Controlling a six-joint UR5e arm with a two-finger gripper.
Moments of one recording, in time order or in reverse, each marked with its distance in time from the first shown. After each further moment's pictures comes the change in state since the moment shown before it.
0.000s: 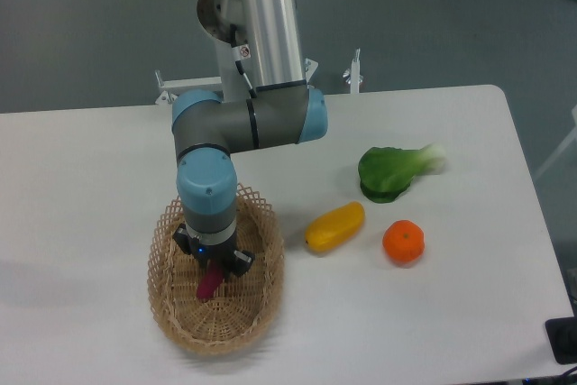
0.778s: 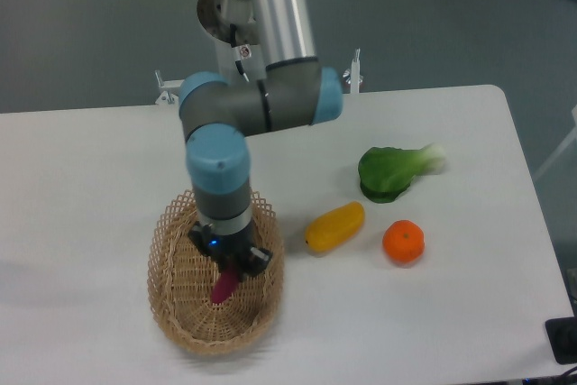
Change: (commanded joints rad) arm 0.121 0.116 0.109 -0.028 0.018 0.106
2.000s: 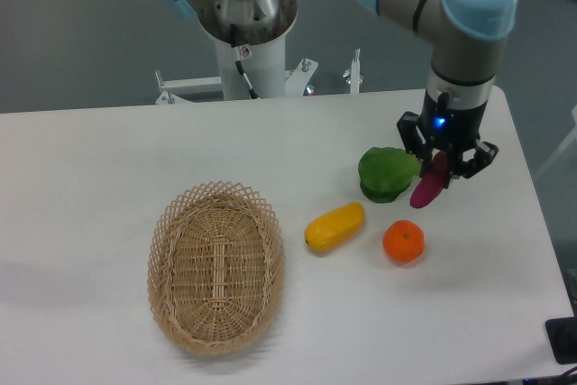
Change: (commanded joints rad) arm 0.434 0.120 0.098 -0.301 -0.021 0.644
